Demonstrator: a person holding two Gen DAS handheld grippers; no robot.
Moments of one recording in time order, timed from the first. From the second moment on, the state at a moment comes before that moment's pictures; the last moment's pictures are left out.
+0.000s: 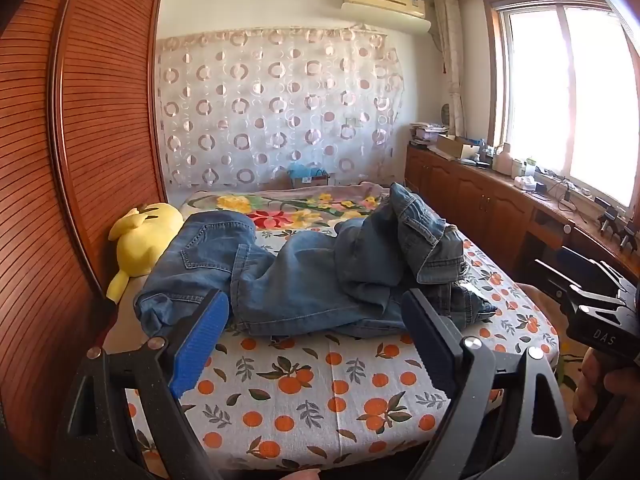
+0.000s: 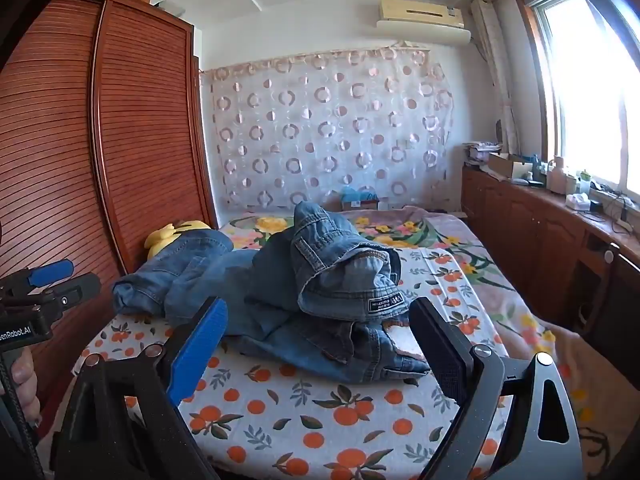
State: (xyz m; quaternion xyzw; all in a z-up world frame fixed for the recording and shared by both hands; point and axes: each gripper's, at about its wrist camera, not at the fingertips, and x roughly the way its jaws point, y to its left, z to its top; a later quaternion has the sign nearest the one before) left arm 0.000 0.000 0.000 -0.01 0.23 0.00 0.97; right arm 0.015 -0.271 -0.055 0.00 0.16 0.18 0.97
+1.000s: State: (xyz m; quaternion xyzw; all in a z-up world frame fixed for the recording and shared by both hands) left arm 0.000 0.000 0.000 -0.01 0.23 0.00 0.97; right arm 0.013 -0.272 -0.053 0.00 0.15 0.18 0.97
